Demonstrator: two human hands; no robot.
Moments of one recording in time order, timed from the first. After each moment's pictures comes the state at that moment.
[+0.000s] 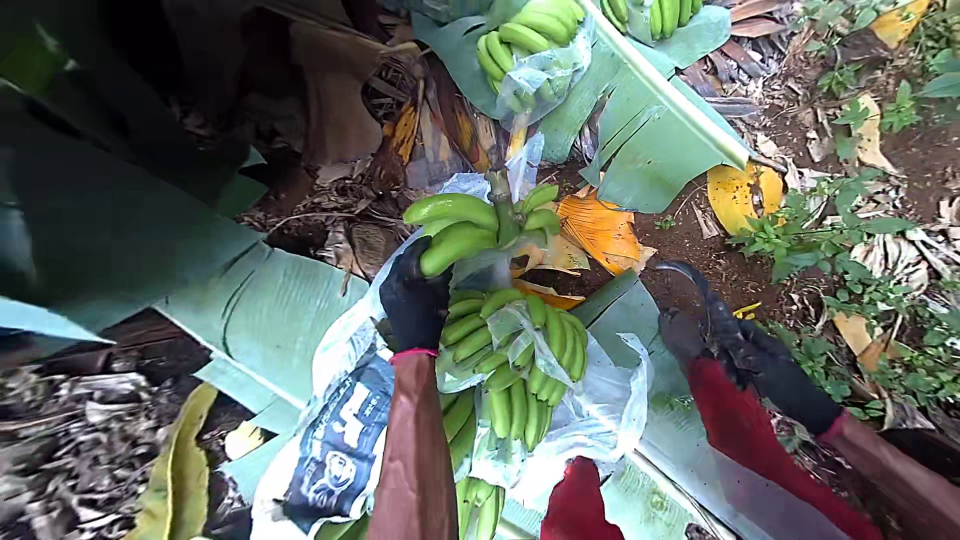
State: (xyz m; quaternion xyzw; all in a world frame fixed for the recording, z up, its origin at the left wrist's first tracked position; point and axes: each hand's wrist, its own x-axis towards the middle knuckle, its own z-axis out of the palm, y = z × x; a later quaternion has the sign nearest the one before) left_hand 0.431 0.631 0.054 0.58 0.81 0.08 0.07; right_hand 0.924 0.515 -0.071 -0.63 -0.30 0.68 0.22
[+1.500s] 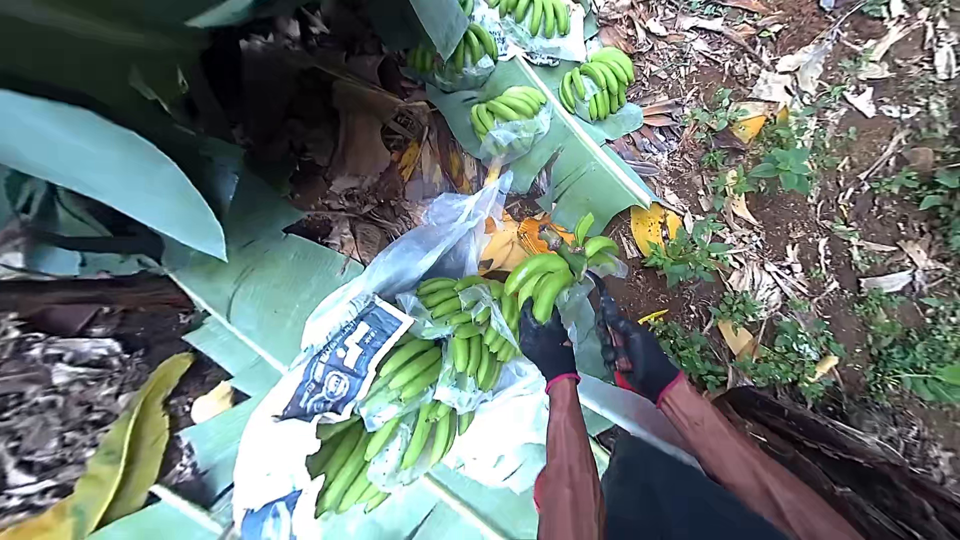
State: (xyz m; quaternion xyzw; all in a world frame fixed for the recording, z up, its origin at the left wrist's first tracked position) left_hand 0.752 0.483 0.116 0.31 0.90 0.27 0.17; right_hand 0.895 0.487 0.127 -0.54 -0.04 0.80 0.28
